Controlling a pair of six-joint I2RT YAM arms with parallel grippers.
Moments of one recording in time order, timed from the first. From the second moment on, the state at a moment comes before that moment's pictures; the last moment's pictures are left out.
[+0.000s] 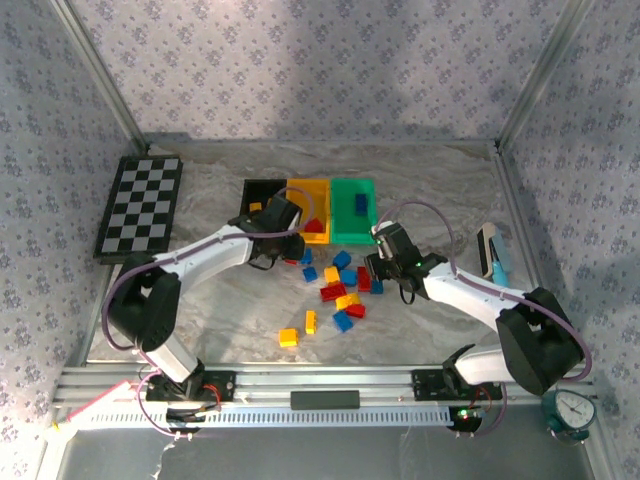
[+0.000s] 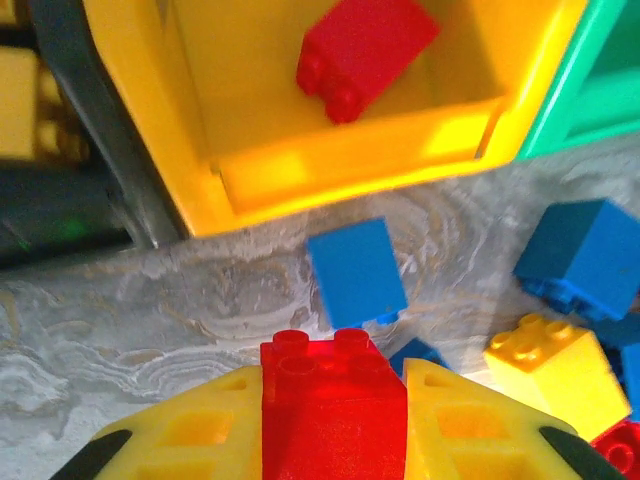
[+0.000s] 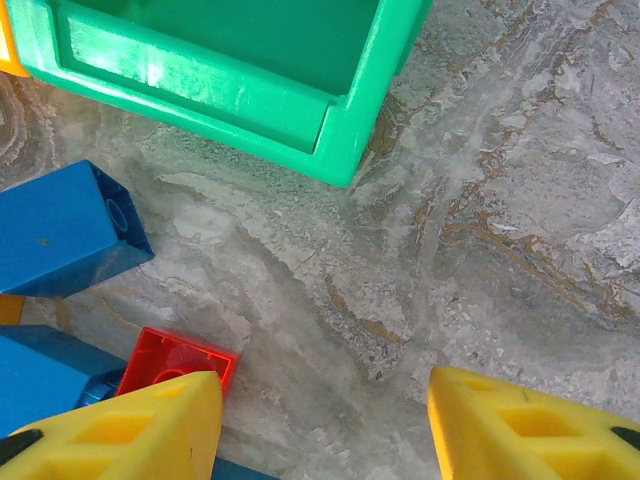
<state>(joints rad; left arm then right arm) -0.66 1.62 1.13 -0.54 -0.03 -0.43 0.59 1.34 0.68 -0.24 0.21 0.17</state>
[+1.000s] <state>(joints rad) -0.61 1.72 1.34 -0.53 -0.05 -0.28 0.61 1.37 0.68 -0.23 0.16 0.17</state>
